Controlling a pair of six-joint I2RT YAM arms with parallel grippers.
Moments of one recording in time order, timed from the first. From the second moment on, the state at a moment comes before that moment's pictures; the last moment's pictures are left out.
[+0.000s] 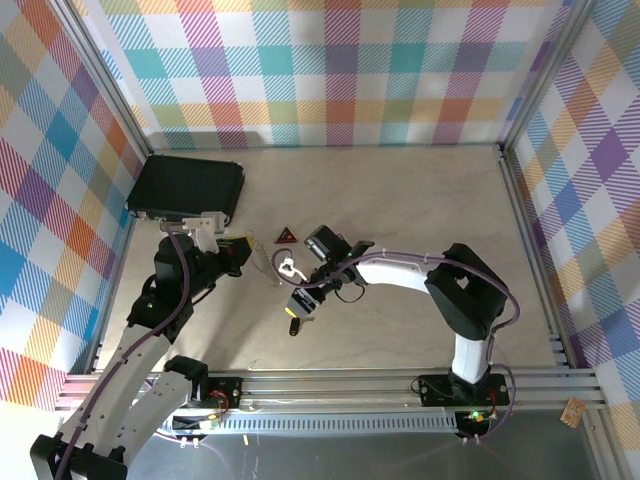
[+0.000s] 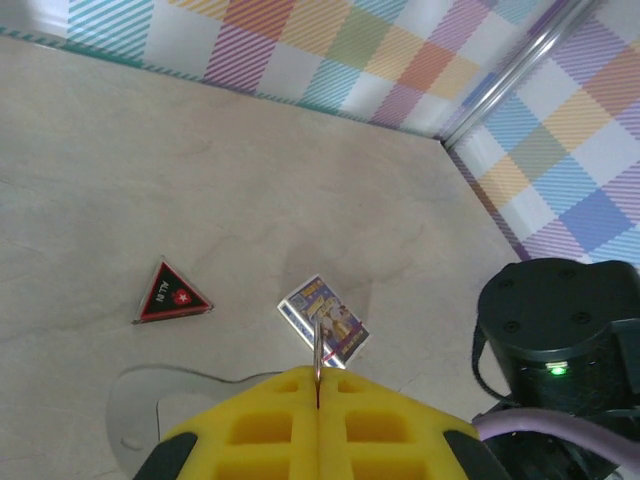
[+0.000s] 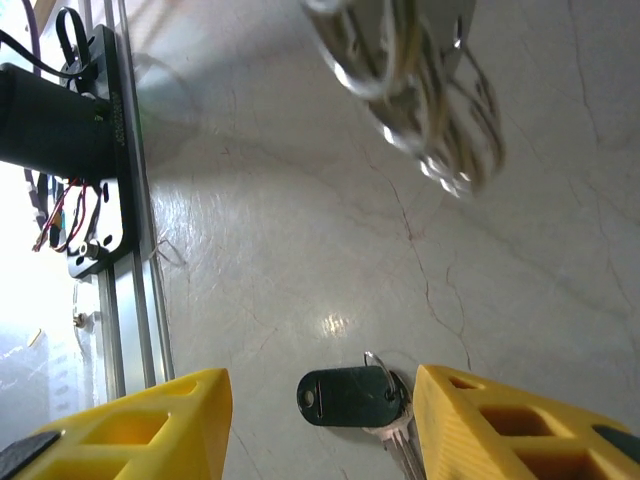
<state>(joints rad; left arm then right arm) -0.28 0.71 0.64 -0.24 0.29 -0.45 0.90 1.85 1.16 -0.35 -0.67 -0.04</state>
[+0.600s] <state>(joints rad) -0.23 0.71 0.61 -0.20 0.31 -0.48 0.90 2.00 1.28 -0.52 -0.70 -0.17</state>
